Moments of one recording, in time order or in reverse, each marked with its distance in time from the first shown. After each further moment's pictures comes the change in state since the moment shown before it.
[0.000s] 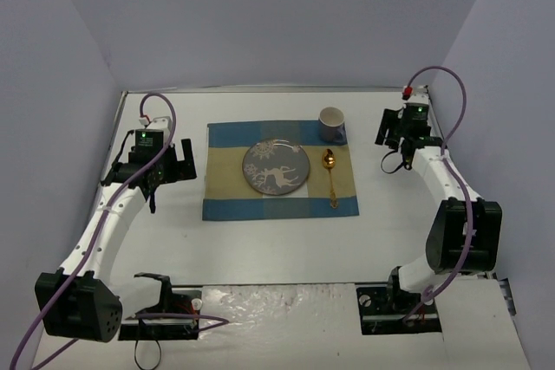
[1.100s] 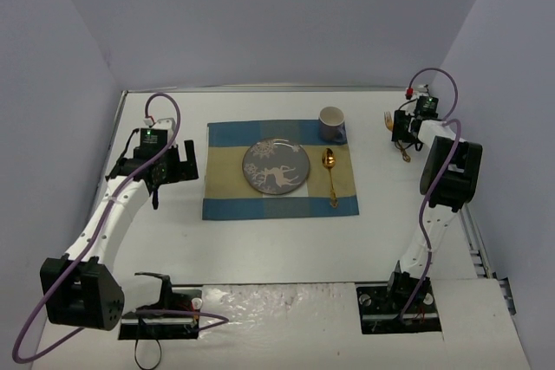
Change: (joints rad) left arm 0.000 0.062 0.000 0.000 0.002 0.001; right arm -0.217 0.657 0.447 0.013 -0.161 -0.270
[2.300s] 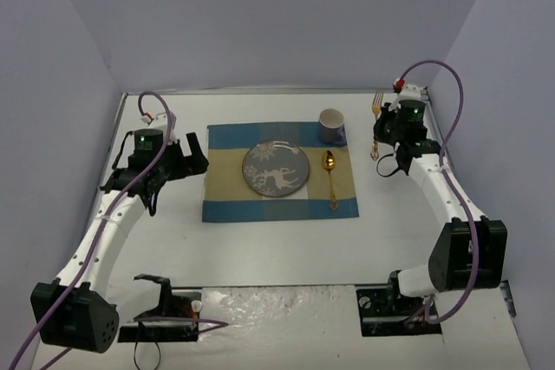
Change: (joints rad) left arm -0.023 -0.097 -0.021 0.123 0.160 -0.105; right arm 0.250 -0.732 -0.443 0.067 0.068 0.289
